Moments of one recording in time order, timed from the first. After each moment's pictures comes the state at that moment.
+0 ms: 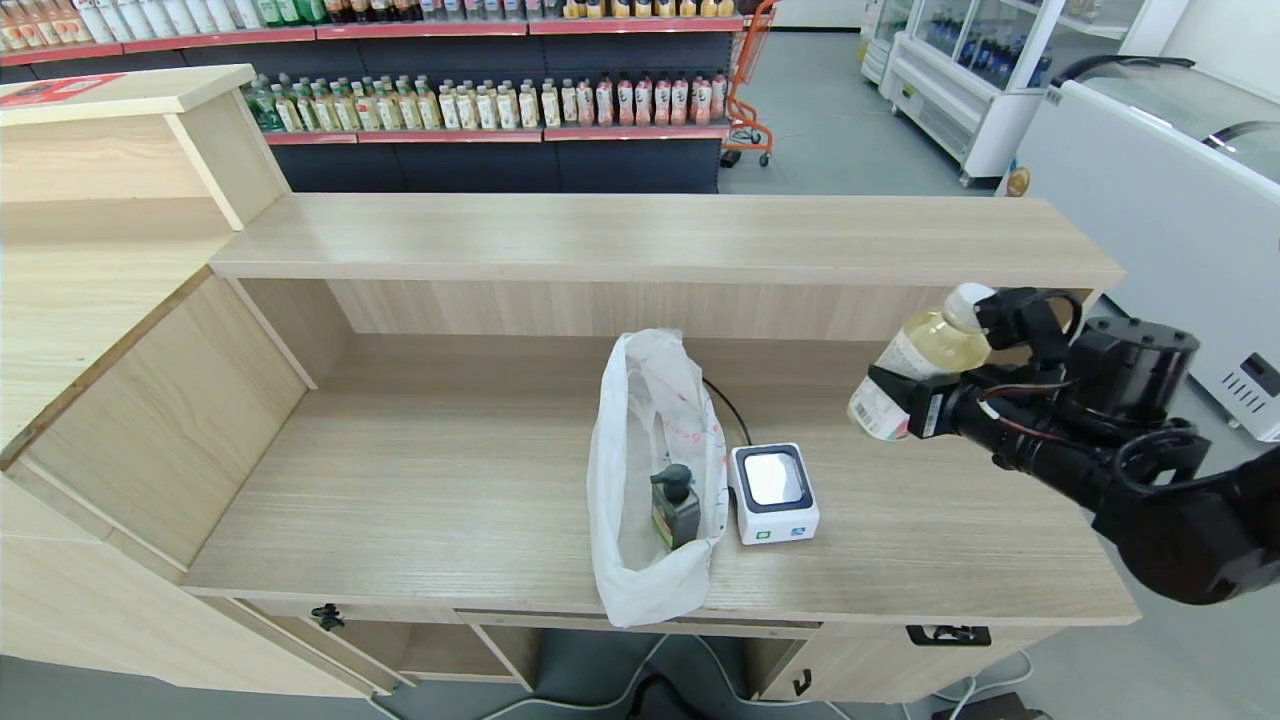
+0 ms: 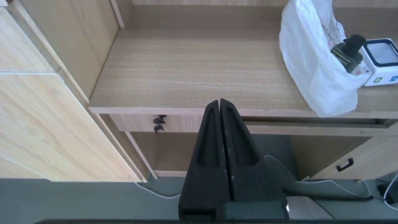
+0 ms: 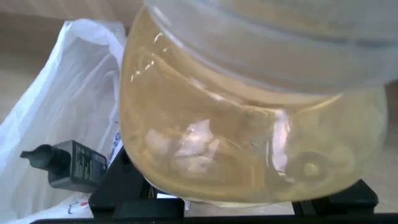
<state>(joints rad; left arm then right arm) 0.00 0.00 0.00 0.00 -0.03 0.01 0.19 1.85 -0.68 -1.13 0.10 -0.04</state>
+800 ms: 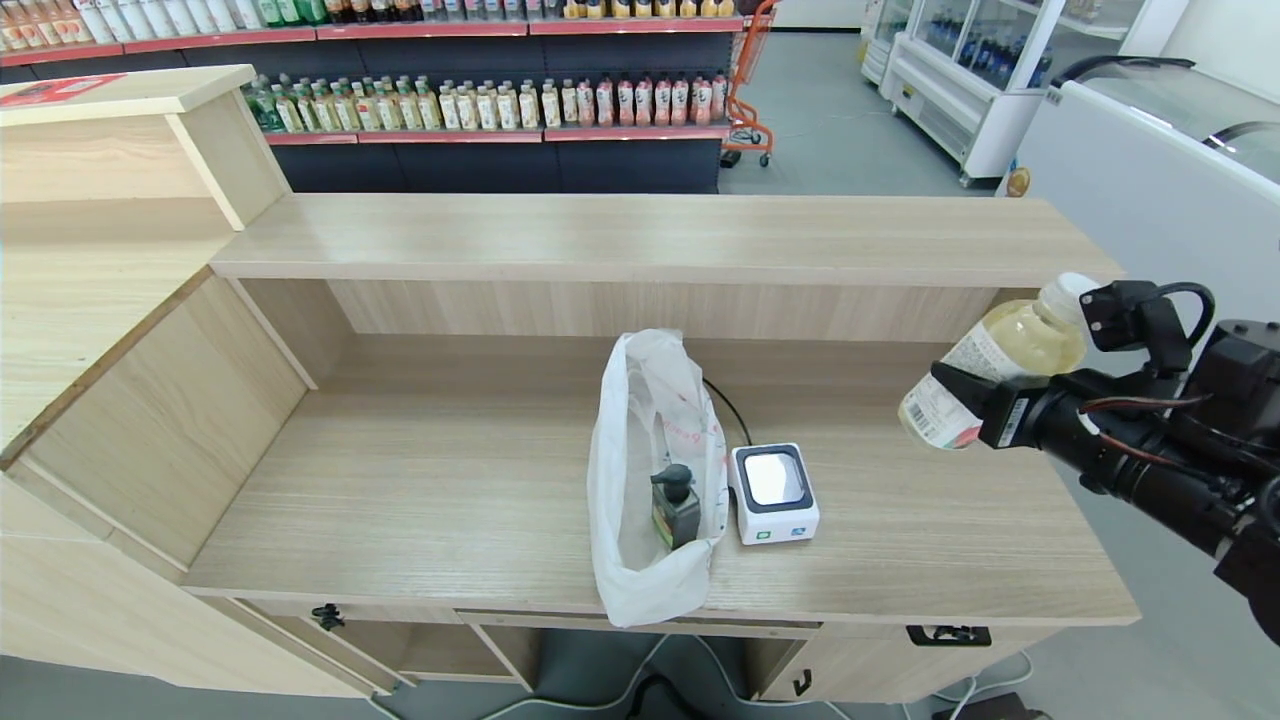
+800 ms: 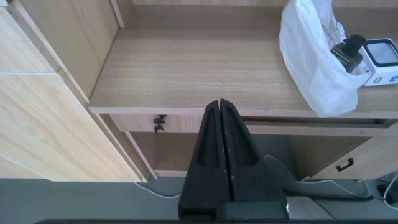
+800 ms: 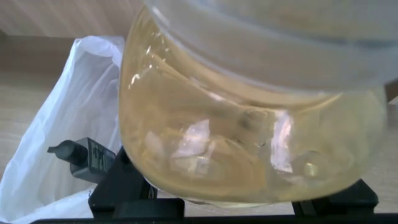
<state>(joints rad) 0.00 0.00 0.00 0.00 -0.03 0.01 0.16 1.64 -0.52 -1.11 0.07 0.02</state>
